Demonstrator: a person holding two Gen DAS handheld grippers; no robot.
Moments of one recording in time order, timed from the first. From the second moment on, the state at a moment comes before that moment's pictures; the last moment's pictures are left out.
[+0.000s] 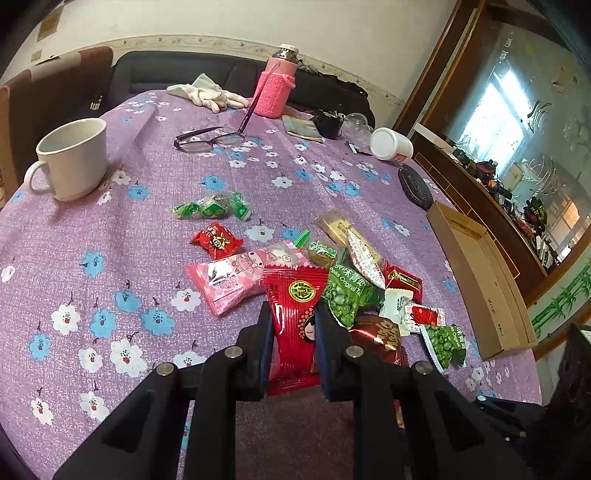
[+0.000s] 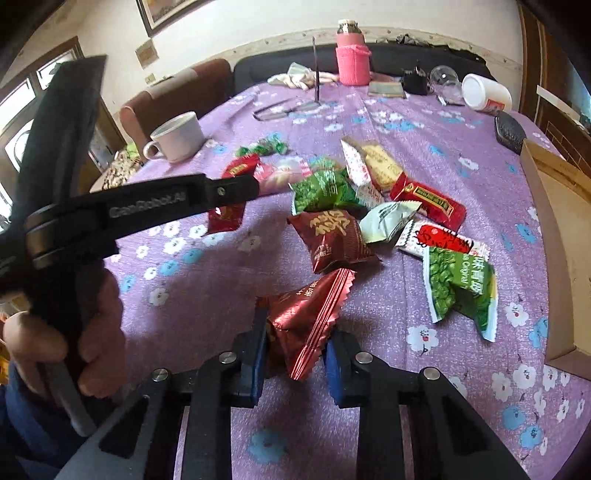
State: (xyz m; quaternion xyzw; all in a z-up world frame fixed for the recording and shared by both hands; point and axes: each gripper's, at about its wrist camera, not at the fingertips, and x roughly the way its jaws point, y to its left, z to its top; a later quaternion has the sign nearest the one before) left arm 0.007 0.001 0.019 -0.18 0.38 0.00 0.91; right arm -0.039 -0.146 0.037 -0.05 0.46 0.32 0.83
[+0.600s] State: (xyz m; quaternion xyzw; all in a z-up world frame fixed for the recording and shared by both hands) left arm 0.003 -0.001 0.022 -0.18 0.37 0.00 0.91; right arm 0.021 -0.319 0.092 0.07 0.39 0.08 0.92
